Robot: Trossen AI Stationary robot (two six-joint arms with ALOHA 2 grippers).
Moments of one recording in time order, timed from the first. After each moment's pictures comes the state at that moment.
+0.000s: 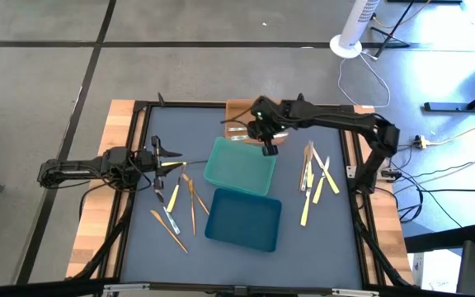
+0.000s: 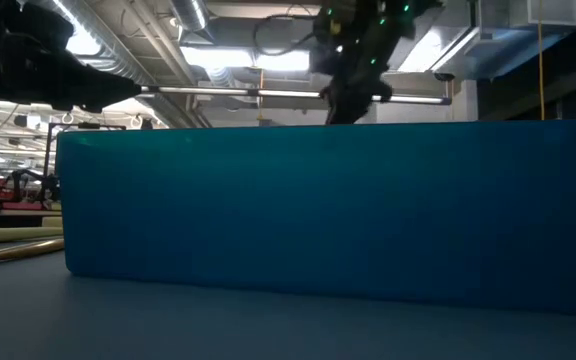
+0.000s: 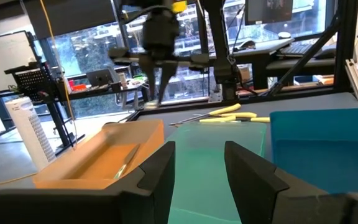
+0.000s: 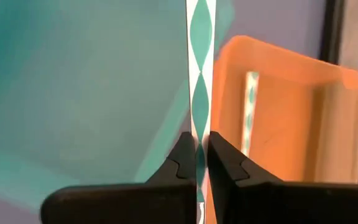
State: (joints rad) left arm 0.07 0.00 0.01 0.03 -0.13 0.16; right arm -0.34 1.77 1.50 -0.76 -0.06 -0.59
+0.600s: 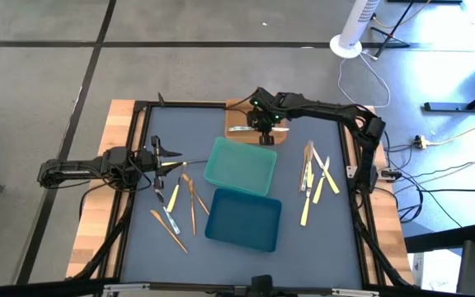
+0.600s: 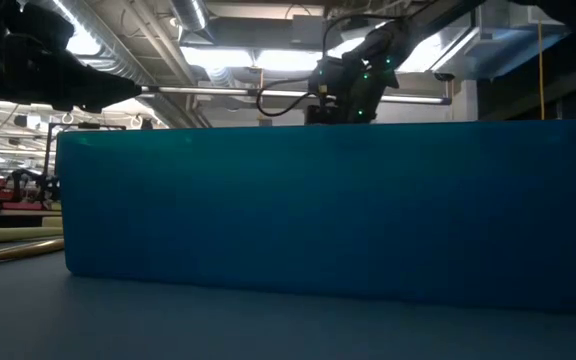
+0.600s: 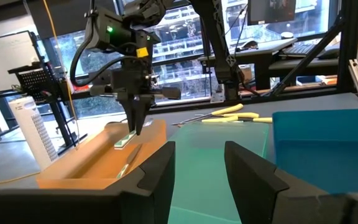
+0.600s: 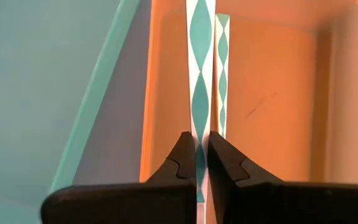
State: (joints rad) left arm 0.07 0.00 0.01 0.03 -0.14 0.16; right arm -0.48 1.92 1.50 -0.69 -0.10 -0.60
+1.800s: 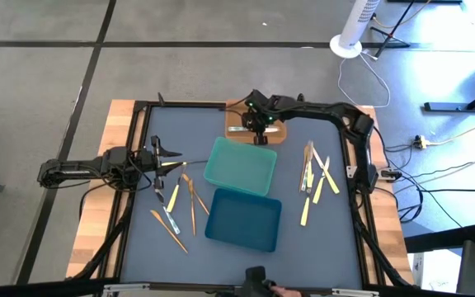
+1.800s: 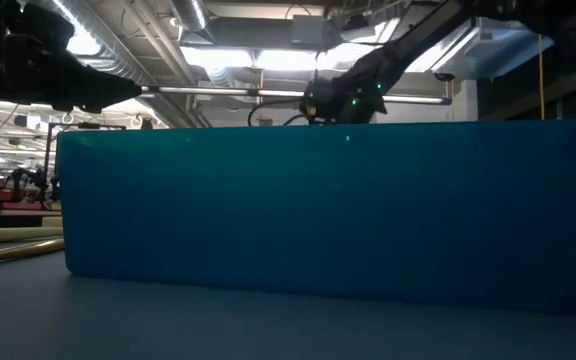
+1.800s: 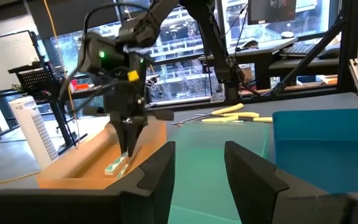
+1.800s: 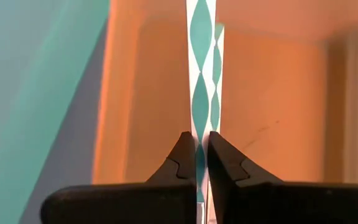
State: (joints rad) left arm 0.07 0.01 0.01 0.03 -0.14 0.16; right arm -0.51 2.04 1.50 -0.54 -0.12 -0.63
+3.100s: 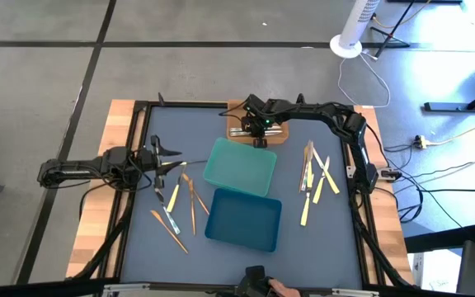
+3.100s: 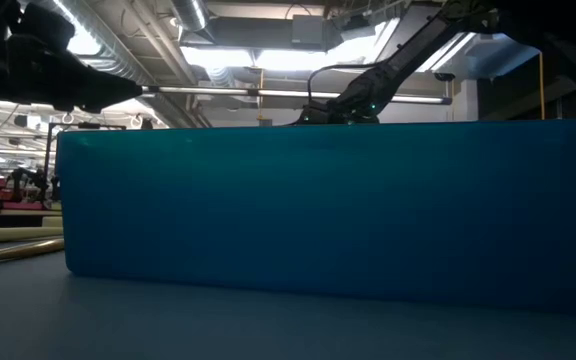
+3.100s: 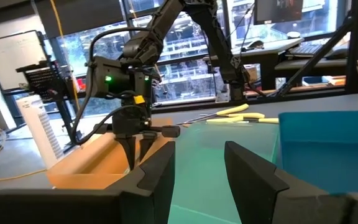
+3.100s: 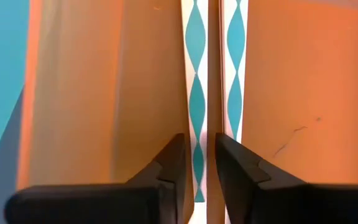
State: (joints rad) left arm 0.07 0.01 0.01 0.04 -0.17 0.16; right arm -0.52 2.13 1.50 -0.52 -0.11 -0.63
